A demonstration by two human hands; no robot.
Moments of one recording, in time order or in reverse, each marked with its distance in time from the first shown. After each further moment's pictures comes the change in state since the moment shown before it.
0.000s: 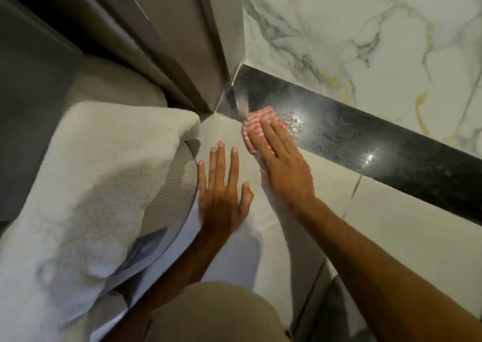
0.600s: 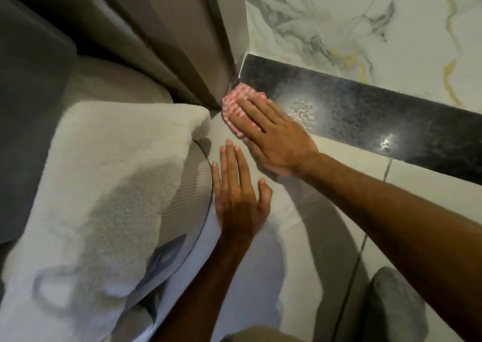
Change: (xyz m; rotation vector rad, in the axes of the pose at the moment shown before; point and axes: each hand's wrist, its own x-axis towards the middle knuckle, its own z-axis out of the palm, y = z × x) left_hand 0.000 0.000 0.007 -0.127 0.099 -0.101; right_hand 0.066 -0.013 0.000 -0.164 -0.215 -0.251
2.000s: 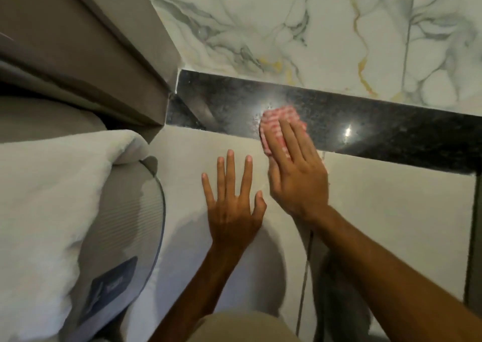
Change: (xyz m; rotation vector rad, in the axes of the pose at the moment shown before) left_hand -0.021 0.062 0.012 0.037 -0.057 0.308; right_hand -0.133 0.038 0.042 0.039 0.397 0.568
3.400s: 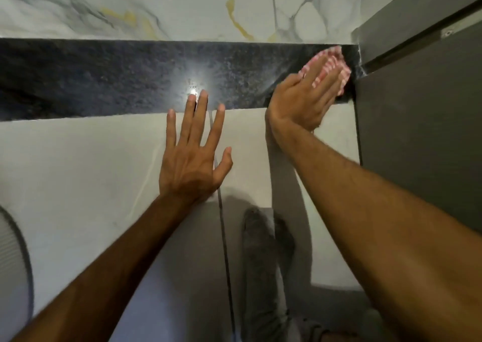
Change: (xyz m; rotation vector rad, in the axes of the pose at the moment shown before) left_hand 0.067 0.103 0.000 -0.135 -0.221 0.502; right_hand 0.011 0.155 -0.030 -0.083 0.285 1.167
